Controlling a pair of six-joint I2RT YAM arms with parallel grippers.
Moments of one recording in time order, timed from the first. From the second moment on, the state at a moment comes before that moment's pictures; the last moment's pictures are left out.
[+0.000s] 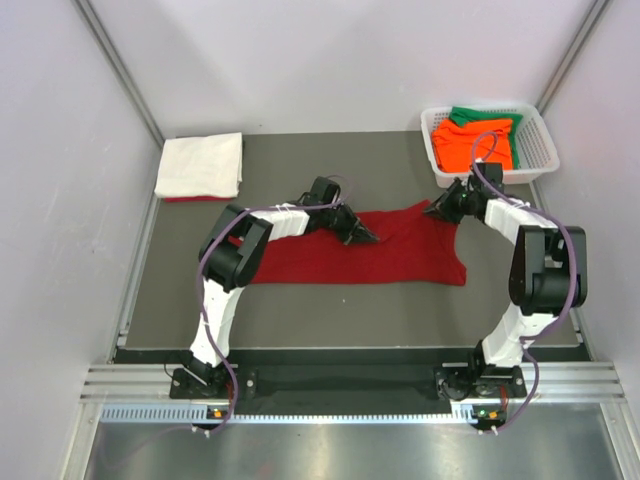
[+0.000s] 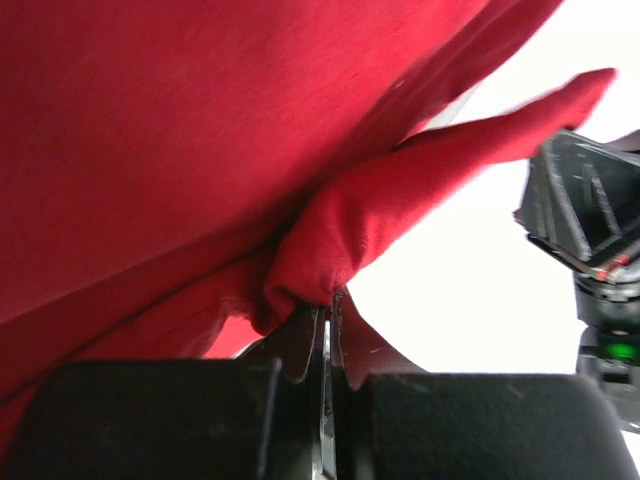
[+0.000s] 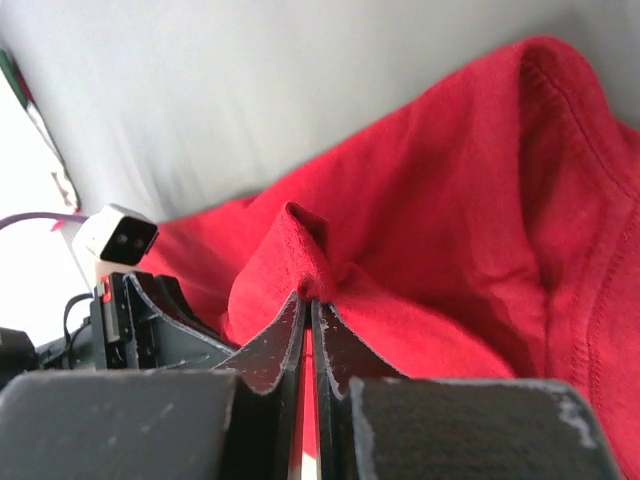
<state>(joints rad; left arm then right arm) -0.56 2.21 1.45 -0.01 0.70 -1.39 -0.04 1.76 1.10 -0.18 -0.45 0.72</state>
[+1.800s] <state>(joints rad) -0.56 2.20 1.49 -0.08 0.79 -1.34 -0.07 1.94 1.12 -0.10 -0.47 0.66</state>
